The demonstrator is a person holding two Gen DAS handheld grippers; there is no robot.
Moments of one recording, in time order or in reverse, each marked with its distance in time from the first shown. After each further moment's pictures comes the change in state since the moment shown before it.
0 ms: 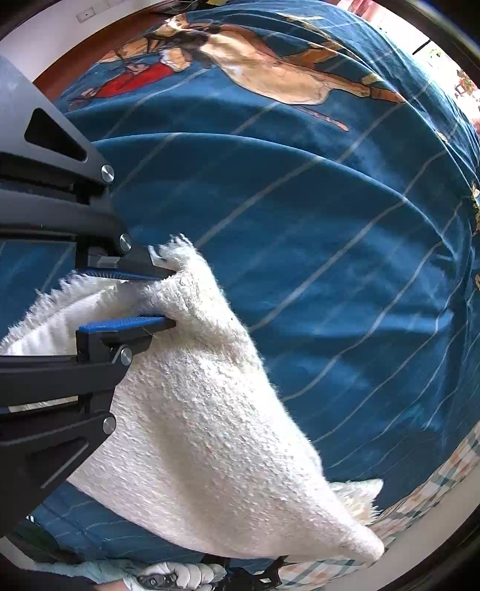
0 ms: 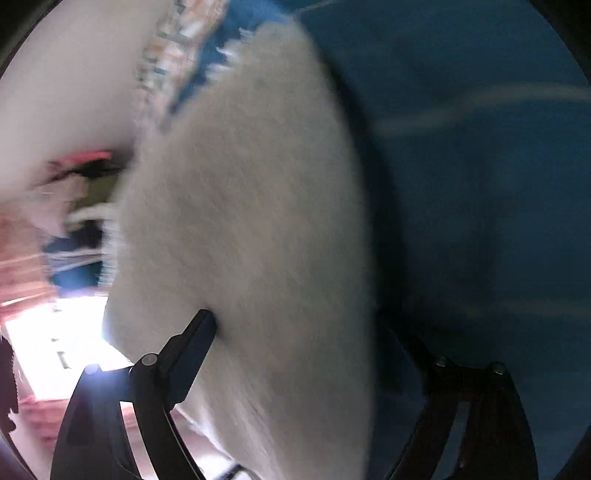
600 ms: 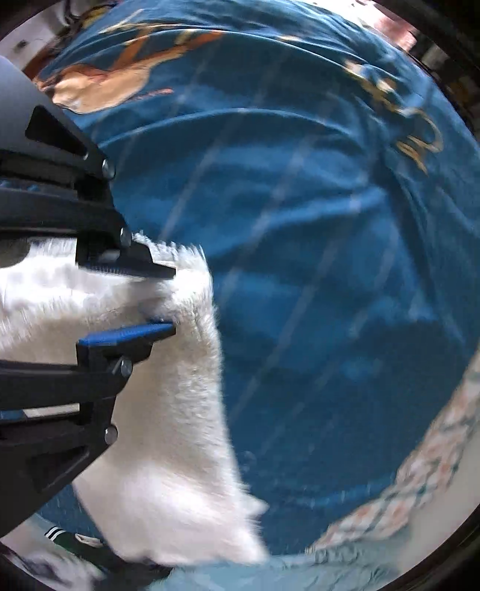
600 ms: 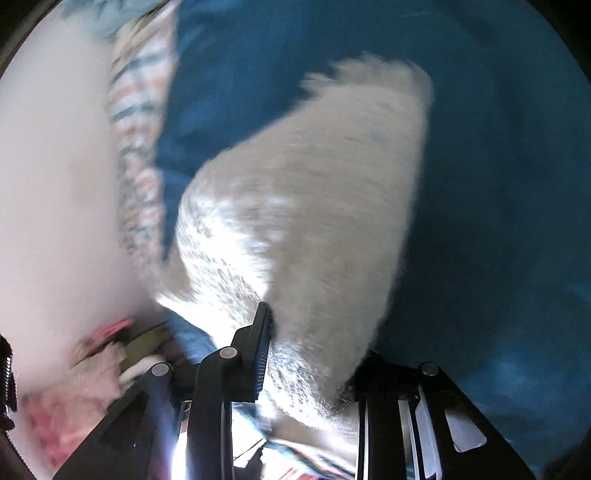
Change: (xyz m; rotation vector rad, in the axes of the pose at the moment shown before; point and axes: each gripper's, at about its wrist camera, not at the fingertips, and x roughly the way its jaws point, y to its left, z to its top) left arm -0.031 -0.059 0.088 0.399 0.017 -0.087; right arm -0.195 -0.089 -0.309 0.675 -0.454 -0.098
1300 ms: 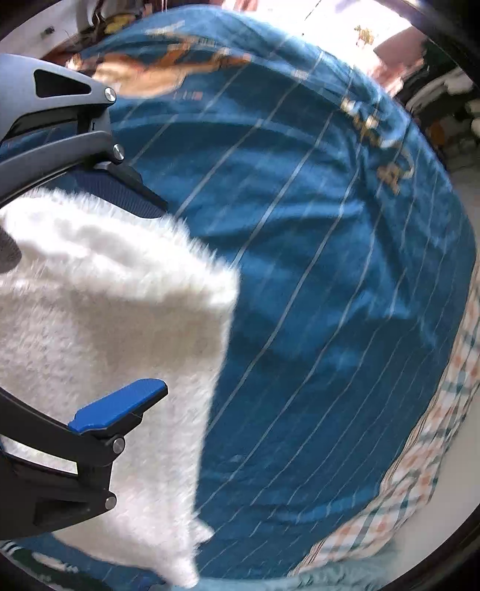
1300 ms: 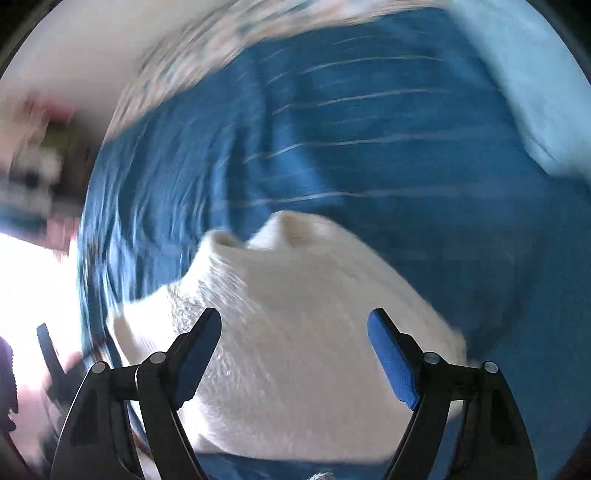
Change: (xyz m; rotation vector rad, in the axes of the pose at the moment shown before) left arm 0.014 -0.039 -0.038 -0.088 -0.162 0.181; right arm 0.062 0.184 0.009 -1.094 0.188 -0.350
